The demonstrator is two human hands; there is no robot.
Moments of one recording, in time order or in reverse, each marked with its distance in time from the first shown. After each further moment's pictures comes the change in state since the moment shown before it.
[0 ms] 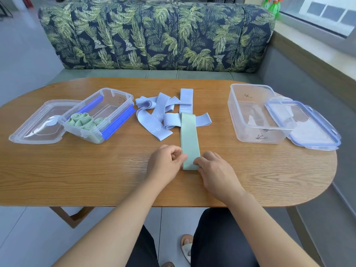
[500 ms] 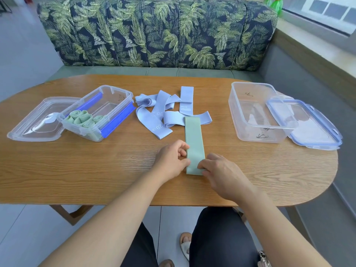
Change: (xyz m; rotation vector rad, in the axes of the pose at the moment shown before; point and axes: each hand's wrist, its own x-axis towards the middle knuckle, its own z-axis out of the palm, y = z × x) left_hand 0.012 0.005 0.005 0.018 -0.208 0.025; right_hand -0.006 0.006 -0.027 0.058 -0.182 -0.018
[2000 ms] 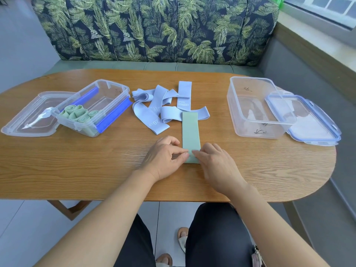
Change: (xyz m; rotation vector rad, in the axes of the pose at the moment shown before) left_hand -0.003 -0.021 -0.001 0.180 0.058 0.259; right_hand 0.009 0.010 0.024 -0.128 0.267 -0.056
